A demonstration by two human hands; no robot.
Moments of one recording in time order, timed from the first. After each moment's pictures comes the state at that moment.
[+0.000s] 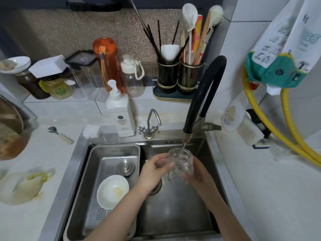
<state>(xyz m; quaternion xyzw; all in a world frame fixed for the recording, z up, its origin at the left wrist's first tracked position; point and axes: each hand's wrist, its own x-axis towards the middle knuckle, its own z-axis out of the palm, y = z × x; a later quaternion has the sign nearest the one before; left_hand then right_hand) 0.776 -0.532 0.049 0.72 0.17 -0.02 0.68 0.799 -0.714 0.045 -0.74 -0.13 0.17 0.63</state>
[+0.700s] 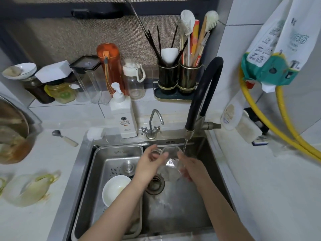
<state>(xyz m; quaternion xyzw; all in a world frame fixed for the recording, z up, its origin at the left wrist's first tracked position) 0.773 -0.515 0.068 0.72 0.22 0.02 0.65 0.805 -0.673 0.073 -0.79 0.10 0.24 0.56</state>
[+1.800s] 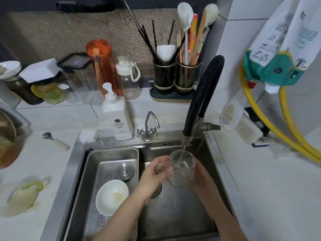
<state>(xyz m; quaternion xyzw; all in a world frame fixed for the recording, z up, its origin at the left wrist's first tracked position) 0.770 -0.530 0.060 0.65 0.15 -0.06 0.74 0.789 -0.710 0.057 -0.73 -0.12 0.14 0.65</state>
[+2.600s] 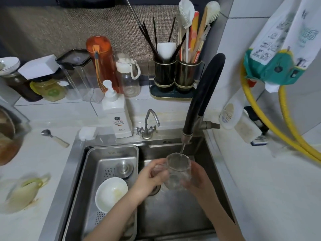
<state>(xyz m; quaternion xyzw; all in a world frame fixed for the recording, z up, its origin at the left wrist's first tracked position) 0.762 -0.516 0.048 0.69 0.11 -0.07 0.71 0.784 -0.704 0.044 -0.76 -0.07 0.13 0.64</state>
